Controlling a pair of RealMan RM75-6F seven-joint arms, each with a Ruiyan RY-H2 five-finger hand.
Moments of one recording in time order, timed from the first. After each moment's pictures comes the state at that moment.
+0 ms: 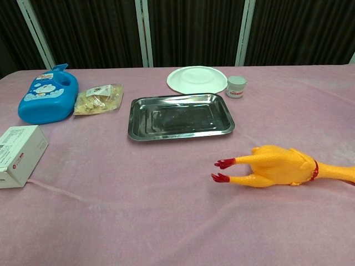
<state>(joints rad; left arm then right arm) -0.04 -1.15 -0.04 -1.63 1.52 1.60 0.20 0.08 -1.16 0.04 -1.56 -1.59 1.53 -0.02</state>
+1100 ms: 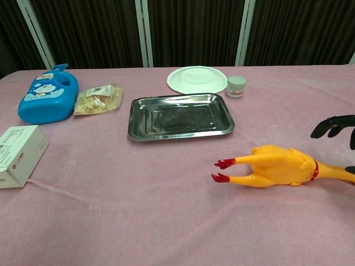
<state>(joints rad) -0.05 -1.15 -0.05 -1.64 1.50 1.56 0.21 0.42 -1.24 0.04 -1.51 -1.55 0.97 0.12</state>
